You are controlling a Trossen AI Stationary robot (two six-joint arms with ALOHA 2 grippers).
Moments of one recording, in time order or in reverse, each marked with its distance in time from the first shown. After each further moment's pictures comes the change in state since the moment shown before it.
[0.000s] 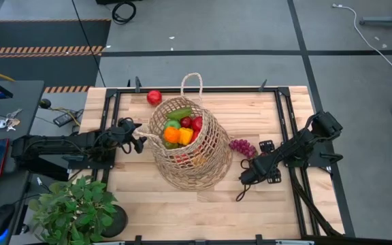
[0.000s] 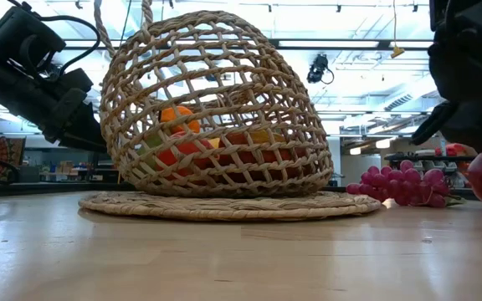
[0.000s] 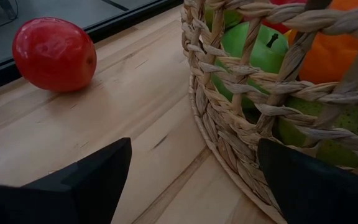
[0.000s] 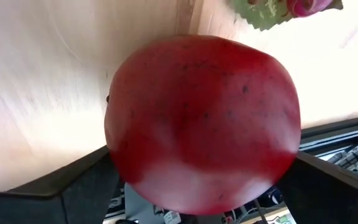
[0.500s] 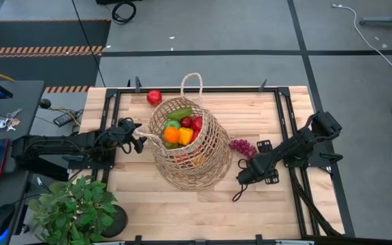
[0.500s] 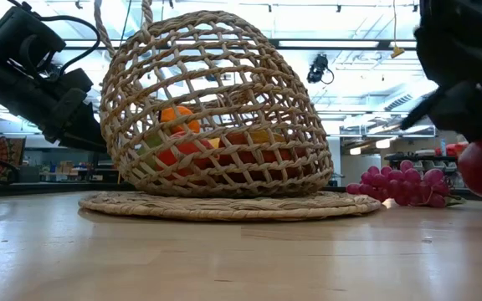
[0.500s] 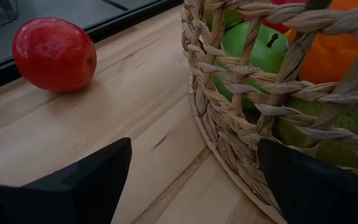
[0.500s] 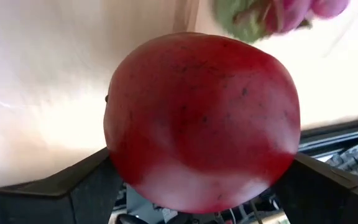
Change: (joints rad) left arm 0.000 0.000 0.000 0.000 0.000 0.000; right arm -0.013 0.002 0.074 -0.068 0.015 -0.016
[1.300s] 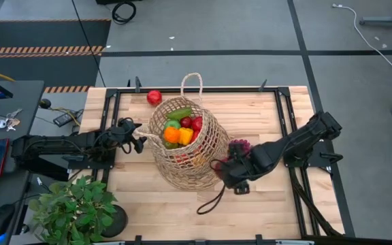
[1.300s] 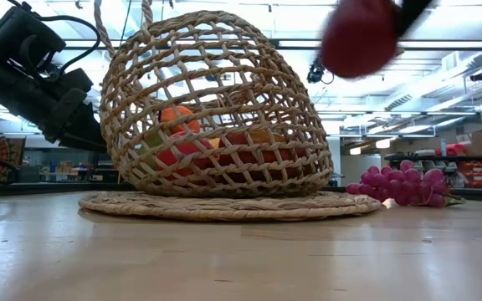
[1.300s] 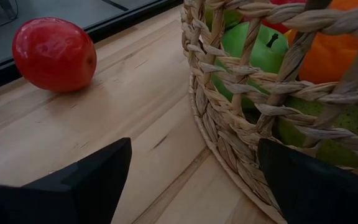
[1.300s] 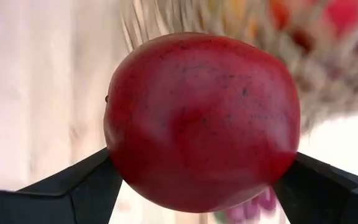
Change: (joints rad) left arm 0.000 0.000 0.000 0.000 0.000 0.000; right arm 0.004 -0.001 0.585 0.157 0.137 -0.064
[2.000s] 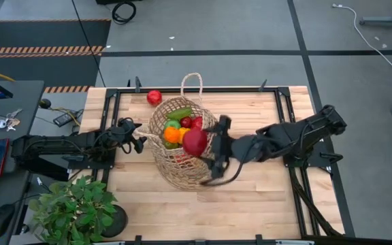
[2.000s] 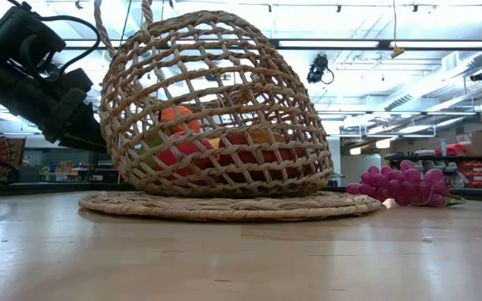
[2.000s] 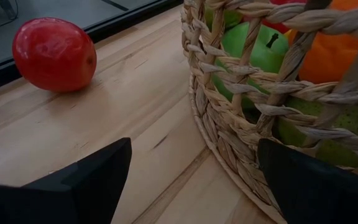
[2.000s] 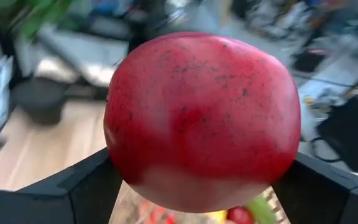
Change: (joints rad) left arm 0.000 0.000 0.000 0.000 0.000 0.000; right arm -0.046 -0.076 0.231 0.612 0.353 -0.357
